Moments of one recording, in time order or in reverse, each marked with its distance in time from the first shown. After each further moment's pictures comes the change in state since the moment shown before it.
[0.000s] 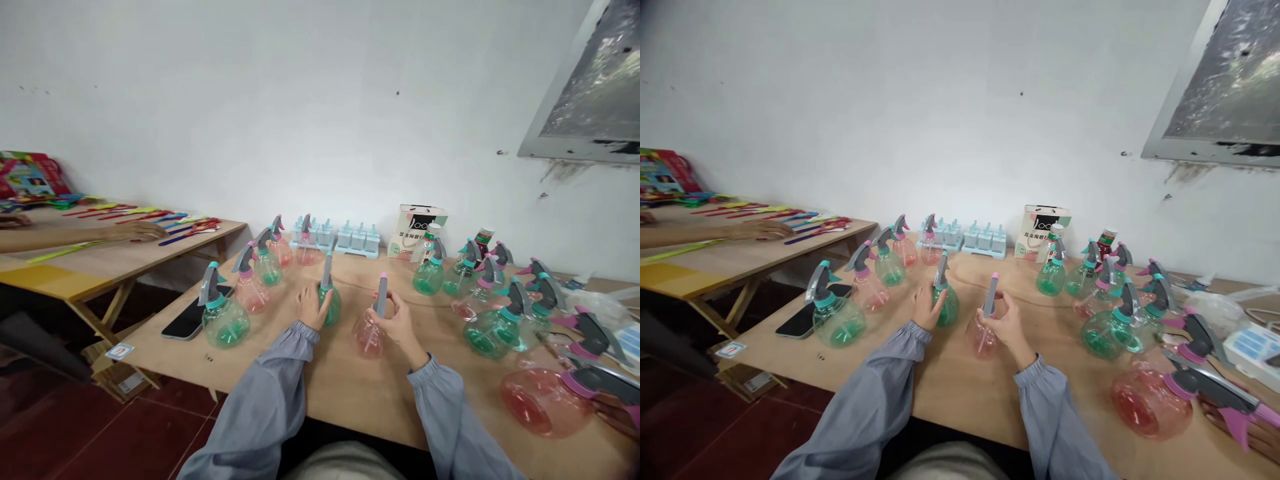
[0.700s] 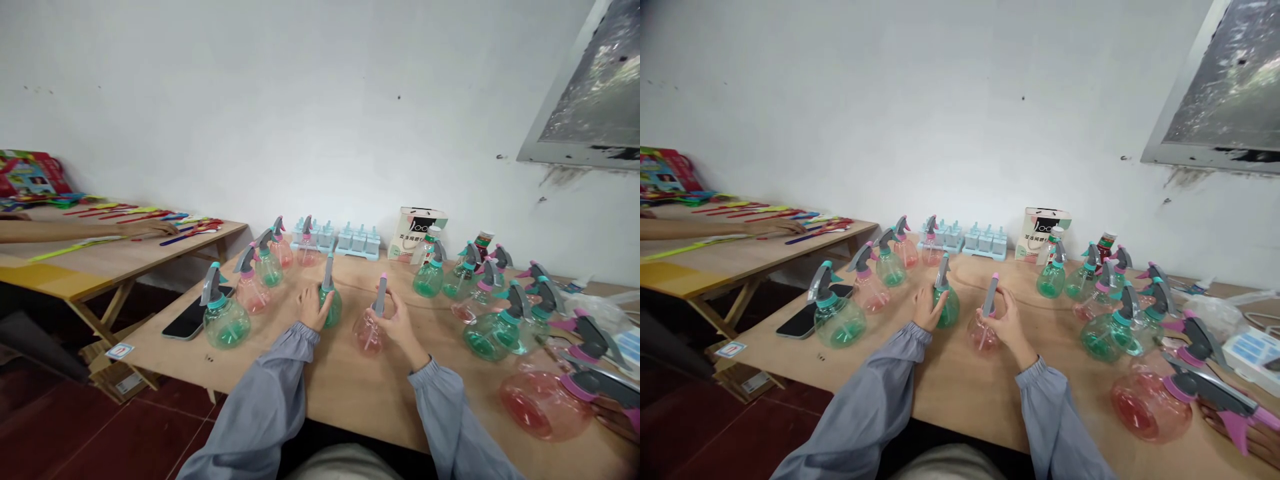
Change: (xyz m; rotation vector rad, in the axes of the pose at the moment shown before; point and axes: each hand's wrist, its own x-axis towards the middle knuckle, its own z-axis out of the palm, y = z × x) left_hand 0.000 0.003 -0.002 -0.014 -0.020 -0.015; right_hand 0.004 0.003 0.000 -0.031 0.018 -0.042
